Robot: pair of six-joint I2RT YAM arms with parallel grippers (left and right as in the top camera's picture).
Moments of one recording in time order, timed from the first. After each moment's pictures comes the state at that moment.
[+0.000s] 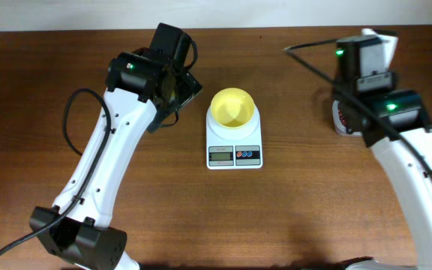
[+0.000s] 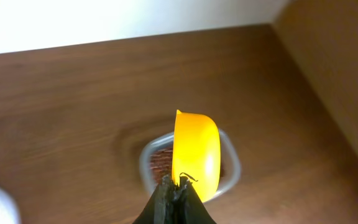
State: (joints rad) left arm -0.35 1.75 1.86 -1.34 -0.15 -1.02; right arm 0.20 1.47 1.55 -0.91 0.59 0.28
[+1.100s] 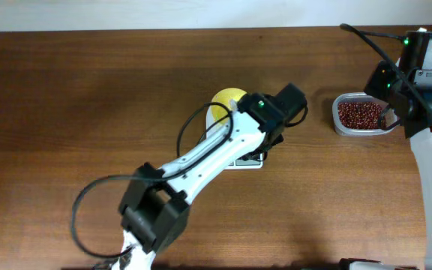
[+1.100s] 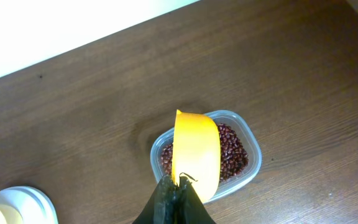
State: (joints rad) left arm -0.82 2.07 1.85 -1.20 -0.15 -1.25; right arm -0.07 1.47 1.55 -0.89 0.18 0.30
